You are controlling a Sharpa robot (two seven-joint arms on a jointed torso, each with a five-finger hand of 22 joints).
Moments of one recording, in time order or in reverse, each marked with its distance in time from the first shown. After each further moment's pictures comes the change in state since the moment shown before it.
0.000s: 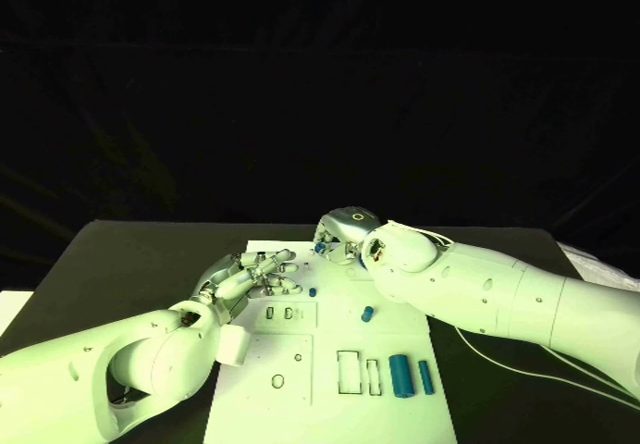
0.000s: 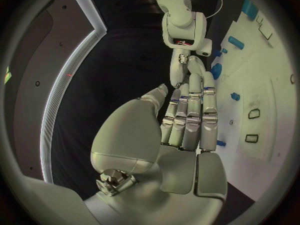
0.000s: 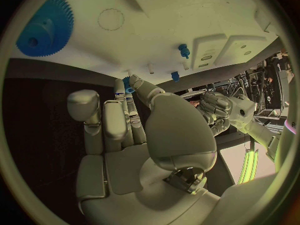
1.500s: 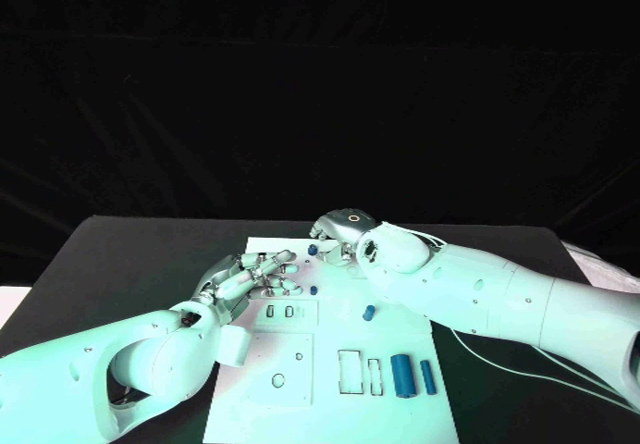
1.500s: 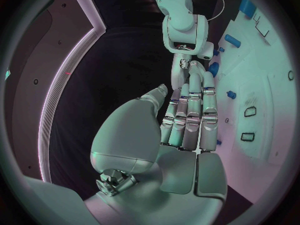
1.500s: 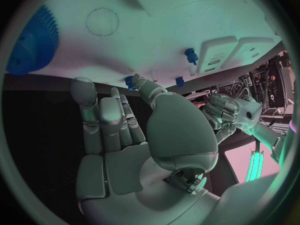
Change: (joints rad) left arm 0.000 0.000 0.000 0.001 0.000 0.001 -0.006; left_hand -0.005 -0.005 0.006 -0.001 0.000 0.000 0.000 0.005 0.000 0.000 0.000 0.000 -0.001 -0.004 0.004 0.000 0.003 0.000 0.000 0.000 0.000 0.000; right arm -0.004 0.016 -0.001 -0.011 0.002 0.012 -0.042; right_hand -0.014 -0.060 -0.053 0.027 0.003 -0.238 0.065 -0.033 -0.010 -0.256 0.070 -0.018 -0.029 0.002 0.045 -0.094 -0.136 0.000 -0.095 0.048 -0.077 -0.144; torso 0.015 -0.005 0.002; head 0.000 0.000
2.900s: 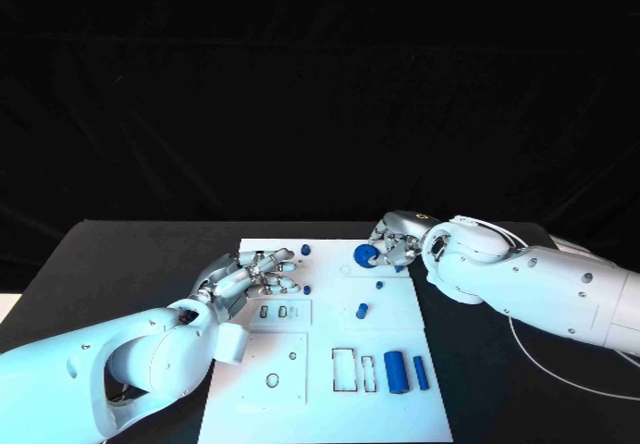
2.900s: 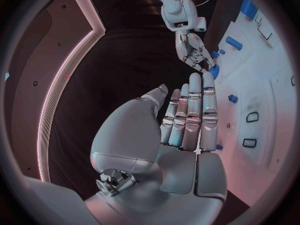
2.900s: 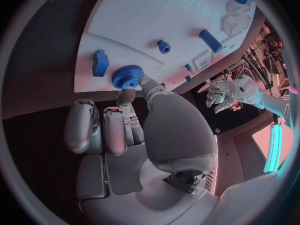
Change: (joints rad) left arm 0.000 -0.013 0.000 0.002 0.001 0.001 -0.002; left_hand 0.000 0.000 0.007 -0.002 0.000 0.000 0.000 0.000 0.000 0.000 0.000 0.000 -0.001 0.000 0.000 0.004 0.002 0.000 0.000 0.000 0.000 0.000; right arm 0.013 -0.299 0.023 0.214 0.226 0.130 -0.077; right_hand 0.045 -0.021 -0.212 0.196 0.101 0.047 -0.039 0.011 0.024 0.219 -0.065 0.817 0.817 -0.001 -0.052 0.287 0.346 -0.040 0.136 -0.043 0.301 0.445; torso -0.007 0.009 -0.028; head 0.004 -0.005
